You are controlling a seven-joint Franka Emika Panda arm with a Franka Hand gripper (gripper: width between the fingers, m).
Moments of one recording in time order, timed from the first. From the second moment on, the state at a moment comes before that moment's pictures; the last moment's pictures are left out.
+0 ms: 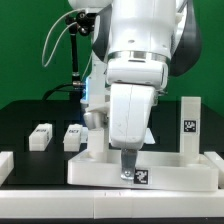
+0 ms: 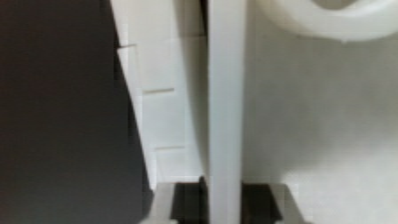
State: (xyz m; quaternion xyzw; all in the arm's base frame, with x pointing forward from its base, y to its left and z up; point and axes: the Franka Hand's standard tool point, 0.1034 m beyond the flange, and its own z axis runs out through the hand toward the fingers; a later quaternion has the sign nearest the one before) arm 0.646 -0.015 0.041 0.75 0.64 0.09 0.15
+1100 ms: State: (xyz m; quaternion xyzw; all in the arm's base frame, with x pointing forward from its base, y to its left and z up) arm 0.662 0.008 0.043 0.73 0.66 0.10 0.15
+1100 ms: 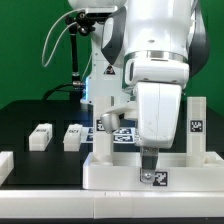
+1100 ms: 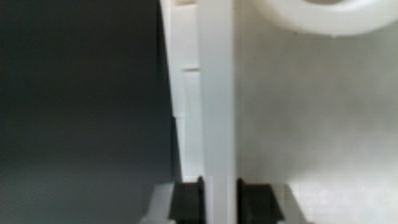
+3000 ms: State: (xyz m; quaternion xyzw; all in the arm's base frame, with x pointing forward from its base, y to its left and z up) arm 0.656 0.013 0.029 0.72 0.67 0.08 0.14
